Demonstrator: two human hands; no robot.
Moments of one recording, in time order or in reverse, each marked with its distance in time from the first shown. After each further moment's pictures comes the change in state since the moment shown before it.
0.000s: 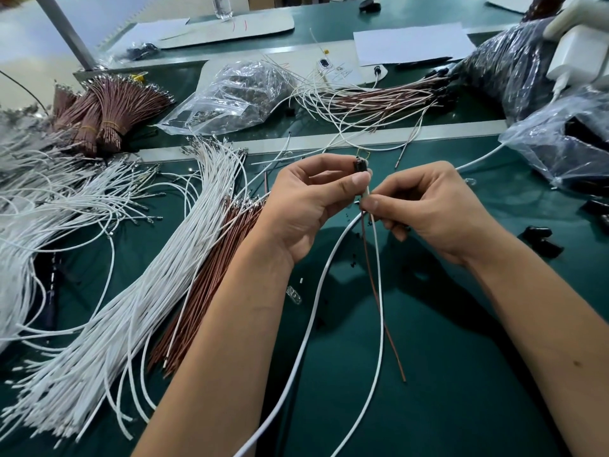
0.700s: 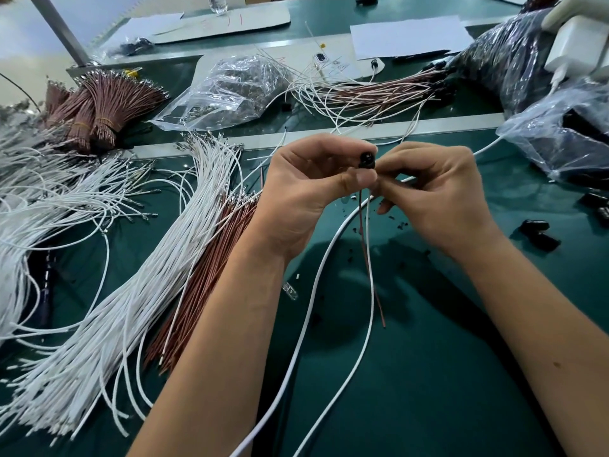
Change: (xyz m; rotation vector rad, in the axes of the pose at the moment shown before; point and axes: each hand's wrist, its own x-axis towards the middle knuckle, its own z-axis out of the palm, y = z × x) left_hand 0.001 -0.001 0.001 0.056 -0.212 0.352; right_hand 0.002 -0.003 0.003 -0.167 0.163 -0.319
